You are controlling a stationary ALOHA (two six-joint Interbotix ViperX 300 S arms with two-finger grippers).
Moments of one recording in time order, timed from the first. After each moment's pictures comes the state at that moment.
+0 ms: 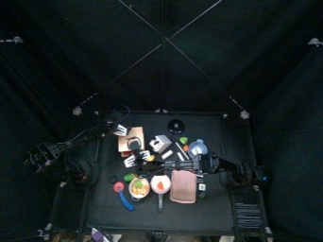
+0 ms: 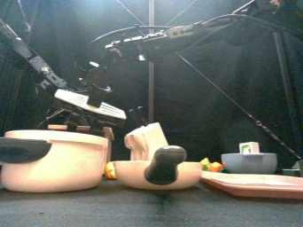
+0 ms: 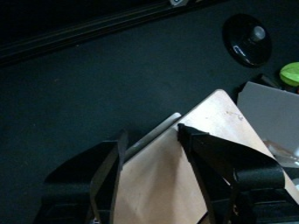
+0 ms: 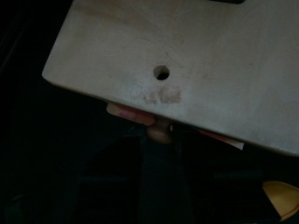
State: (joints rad) left arm 0.79 -0.30 0.89 -0.14 0.12 -0.24; right arm 0.00 0.77 -0.55 -0.78 0.89 1.52
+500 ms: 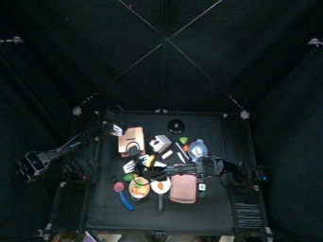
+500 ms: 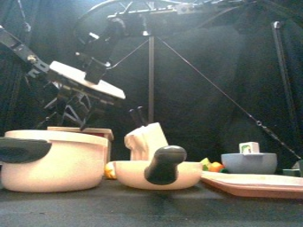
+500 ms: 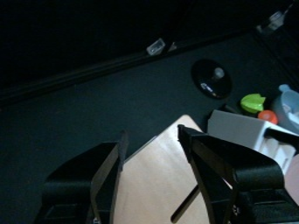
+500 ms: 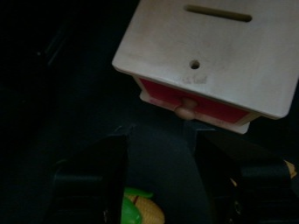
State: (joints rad) left arm 0.79 -0.53 0.97 -0.14 0.01 -0.24; right arm 0.06 0.64 -0.48 -0.82 0.91 1.52
